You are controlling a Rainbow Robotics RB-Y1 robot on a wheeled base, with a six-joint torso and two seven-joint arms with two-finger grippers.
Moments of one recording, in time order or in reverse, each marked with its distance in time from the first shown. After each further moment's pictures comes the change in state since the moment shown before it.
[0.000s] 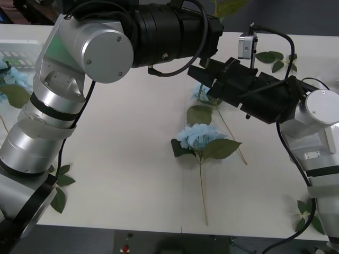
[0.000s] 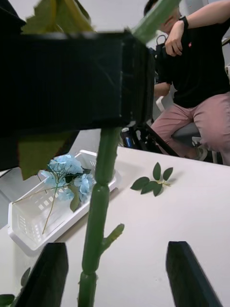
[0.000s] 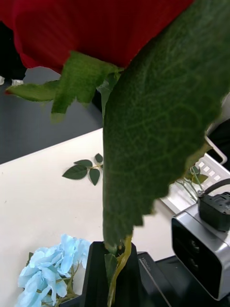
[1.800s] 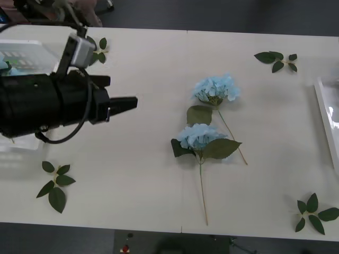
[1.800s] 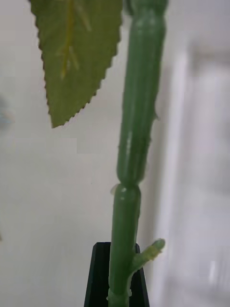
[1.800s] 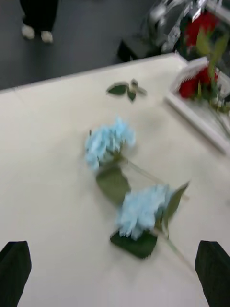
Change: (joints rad) right arm -0.055 -0.901 0.111 0.576 0.066 0.252 -0.527; left arm 0.529 0.795 0.039 -0.456 0.346 -0.289 0.022
